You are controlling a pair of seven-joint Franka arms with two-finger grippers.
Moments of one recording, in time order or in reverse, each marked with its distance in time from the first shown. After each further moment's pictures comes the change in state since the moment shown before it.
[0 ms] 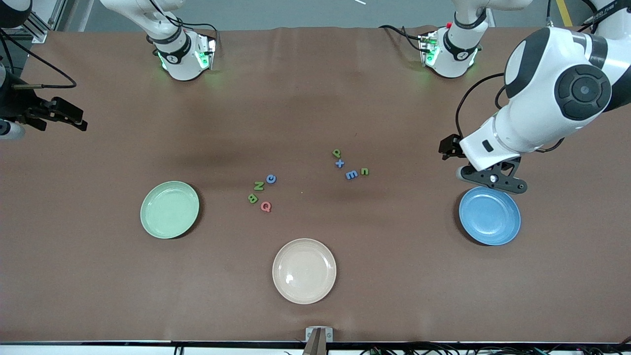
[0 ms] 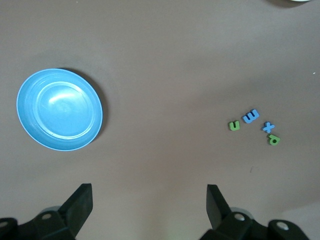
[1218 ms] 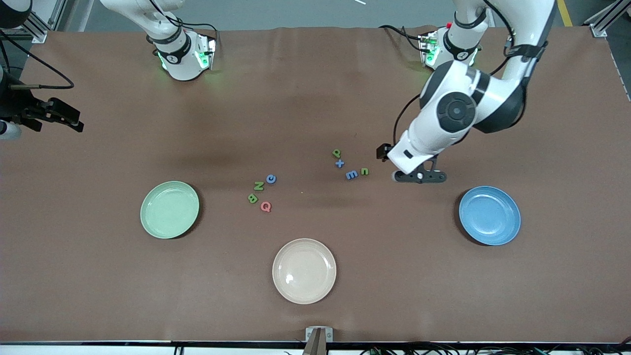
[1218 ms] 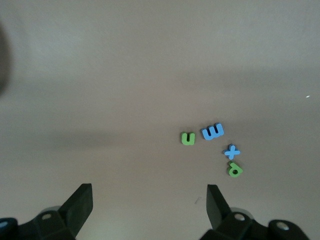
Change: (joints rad) left arm -0.048 0.024 -0.184 -0.376 -0.042 0.410 -0.473; right arm -0.001 -0.002 -0.001 0.001 -0.022 0.011 0.000
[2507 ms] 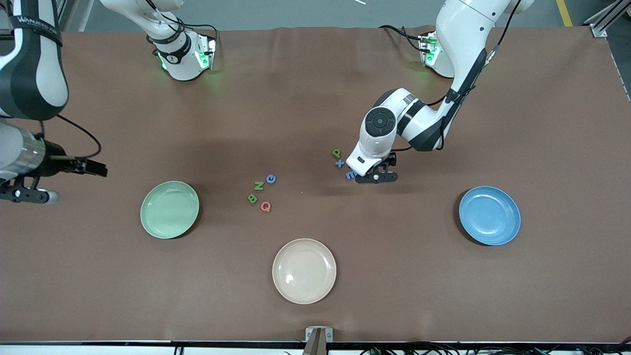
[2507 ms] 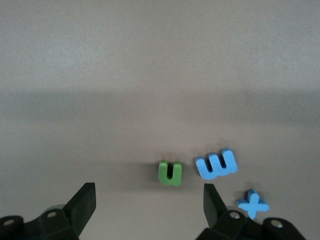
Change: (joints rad) left arm -0.133 0.237 -0.011 -0.063 0.274 0.300 -0.338; right arm 0.006 0.315 0.007 0.106 0.024 0.089 0.189
